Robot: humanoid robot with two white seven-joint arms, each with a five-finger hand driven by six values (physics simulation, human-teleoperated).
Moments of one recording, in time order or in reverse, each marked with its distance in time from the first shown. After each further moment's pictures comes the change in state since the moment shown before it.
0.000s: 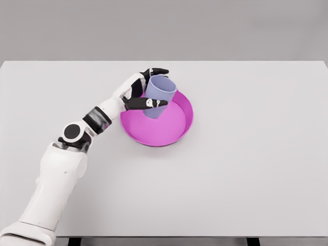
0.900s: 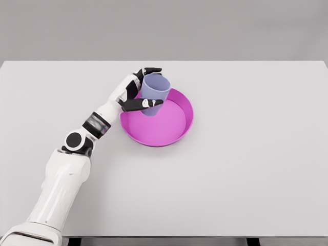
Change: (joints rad) left arm -0.008 -0.037 0.037 0.148 -0.019 -0.231 0.006; right arm 0.000 0.000 0.000 0.000 0.000 0.000 0.000
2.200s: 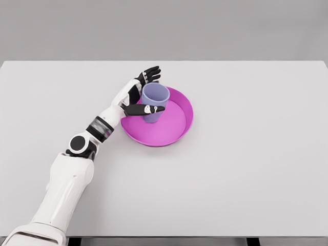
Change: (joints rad) left arm 0.000 -0.025 0.008 0.054 0.003 0.003 0.000; right arm 0.000 0.000 0.000 0.000 0.000 0.000 0.000
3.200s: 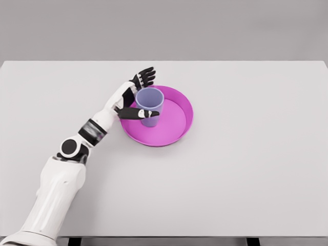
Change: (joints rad) left arm 0.055 0.057 -0.007 -0.115 0.004 0.014 -0.009; right arm 0.000 0.000 0.000 0.000 0.000 0.000 0.000
